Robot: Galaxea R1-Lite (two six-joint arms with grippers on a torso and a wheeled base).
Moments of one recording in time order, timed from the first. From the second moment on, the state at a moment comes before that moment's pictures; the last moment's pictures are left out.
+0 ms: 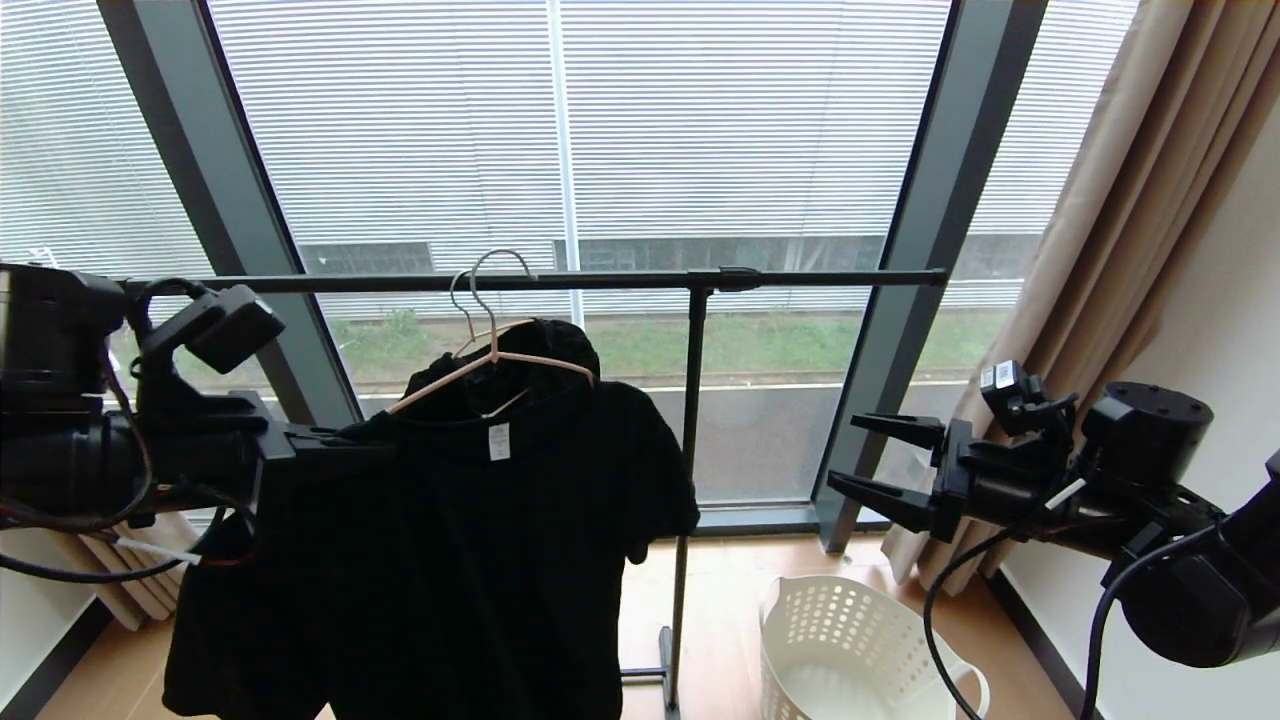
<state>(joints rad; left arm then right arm) -0.01 1.51 -0.86 -0.04 -0.68 0.40 0.10 1.99 -0.53 -1.32 0.88 0.00</state>
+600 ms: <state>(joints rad) -0.23 1.78 -1.01 -0.30 -0.29 0.11 0.12 1.94 -0.54 -1.33 0.87 0.02</state>
